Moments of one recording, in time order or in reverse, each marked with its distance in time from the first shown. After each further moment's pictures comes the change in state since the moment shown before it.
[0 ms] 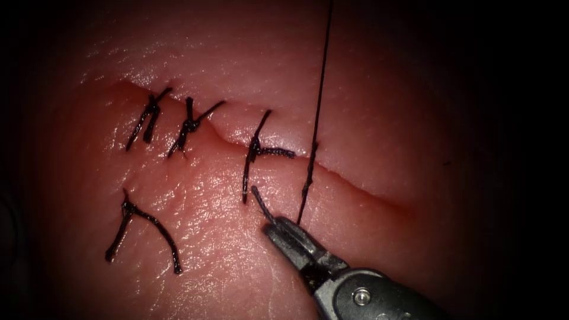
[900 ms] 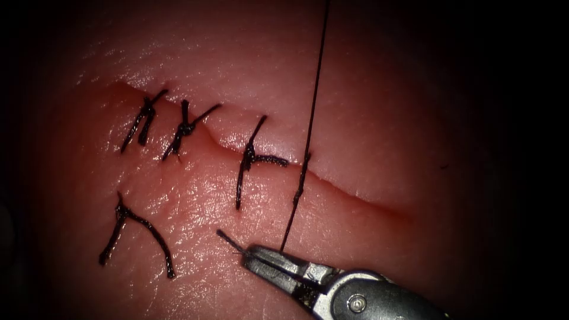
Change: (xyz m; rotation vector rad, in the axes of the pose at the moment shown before) right arm -0.001 -0.001 0.000 0.255 0.007 -0.170; left arm 0.000 -0.001 0.000 -0.002 -0.003 0.007
